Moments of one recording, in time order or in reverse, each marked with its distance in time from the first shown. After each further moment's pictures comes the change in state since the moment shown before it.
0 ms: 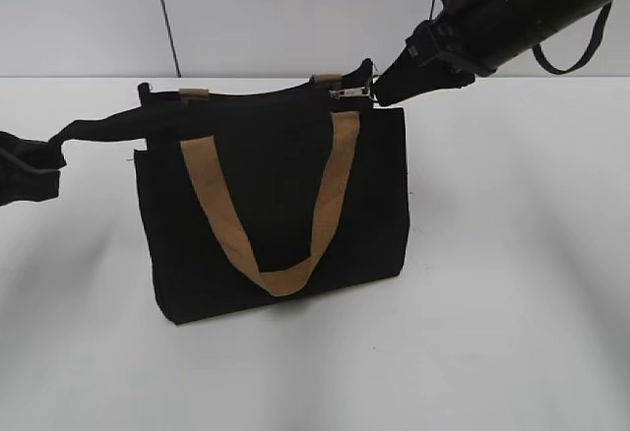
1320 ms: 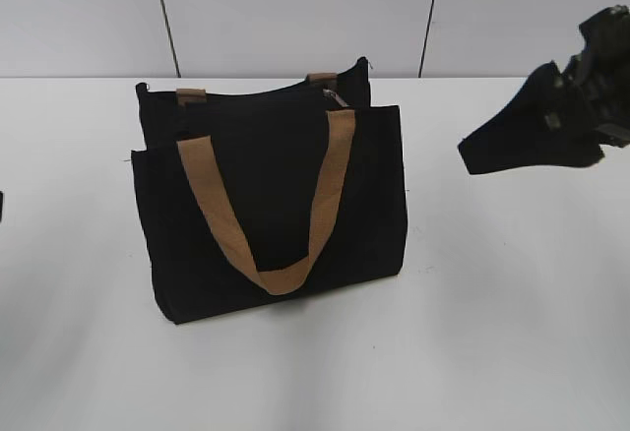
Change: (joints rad) left arm -0.183 -0.367 -0.168 -0.528 0.835 0.119; right arm -0.002 -0.489 0.370 -0.139 0.021 0.177
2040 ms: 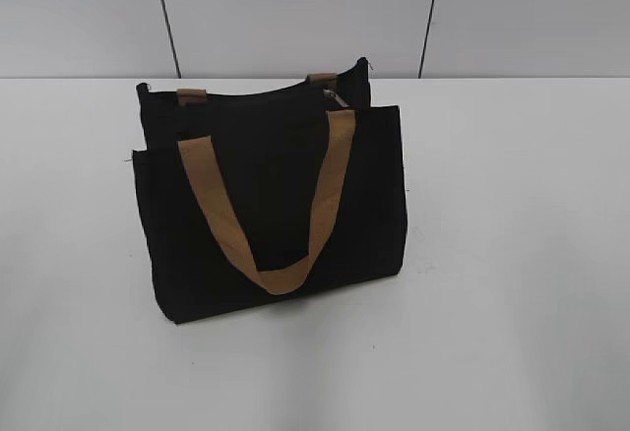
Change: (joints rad) left arm -0.001 -0.480 0.029 0.030 0.350 0.065; right arm -0.004 -0.717 0.320 -0.336 0.026 0.395
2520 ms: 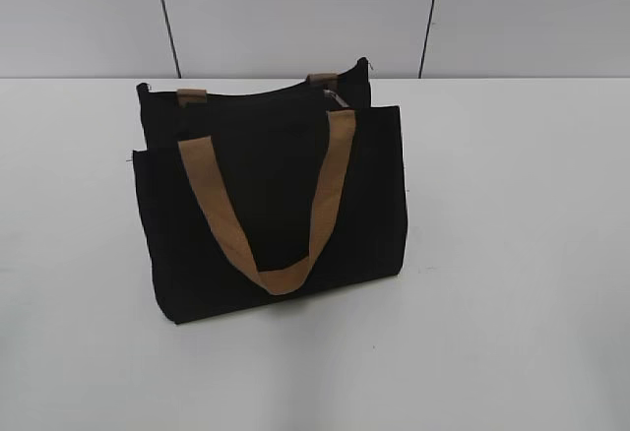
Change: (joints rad) left arm 0.000 -0.340 0.076 0.025 0.029 0.013; right arm -0.001 -0.437 0.110 -0.254 0.131 0.238
